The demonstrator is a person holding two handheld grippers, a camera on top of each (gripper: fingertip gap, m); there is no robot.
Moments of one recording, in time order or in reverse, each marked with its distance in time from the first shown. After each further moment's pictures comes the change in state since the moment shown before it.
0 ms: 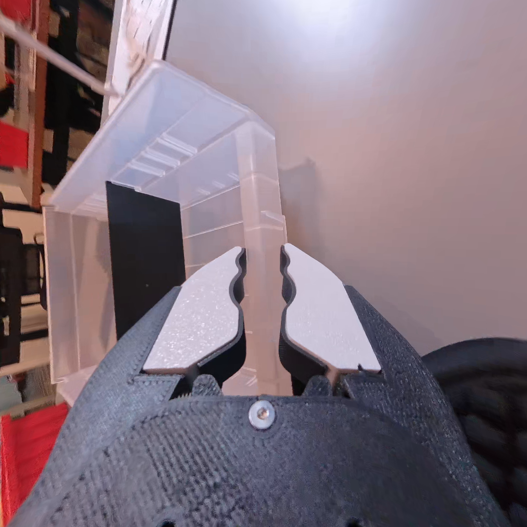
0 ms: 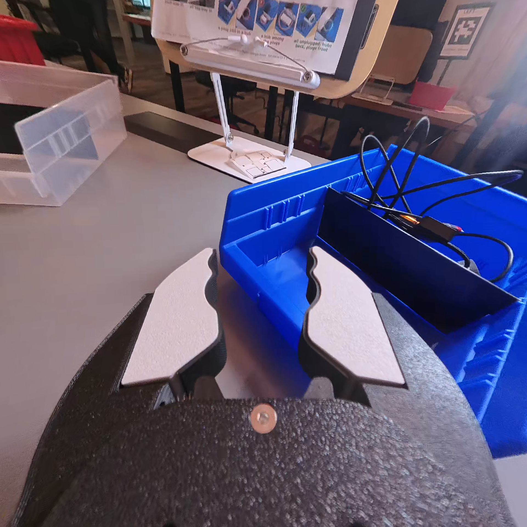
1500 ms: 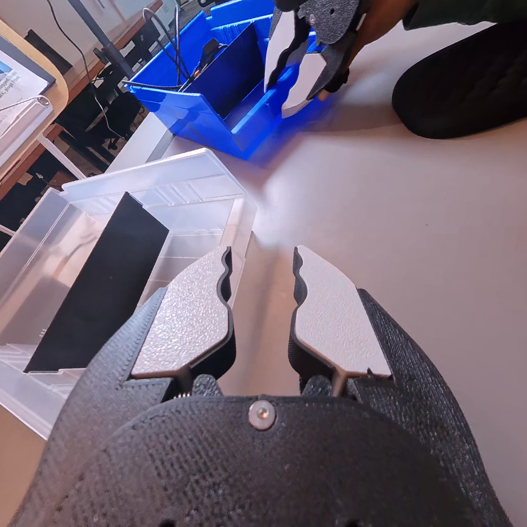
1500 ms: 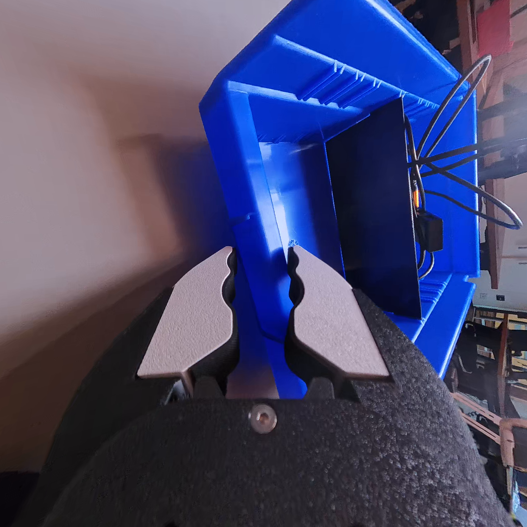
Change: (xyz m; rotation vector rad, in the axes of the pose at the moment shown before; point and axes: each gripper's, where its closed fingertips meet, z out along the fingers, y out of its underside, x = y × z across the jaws) left arm 0.064 -0.136 -0.036 0.541 0.215 -0.163; right arm 0.014 0.074 0.007 -0.585 0.071 -0.675
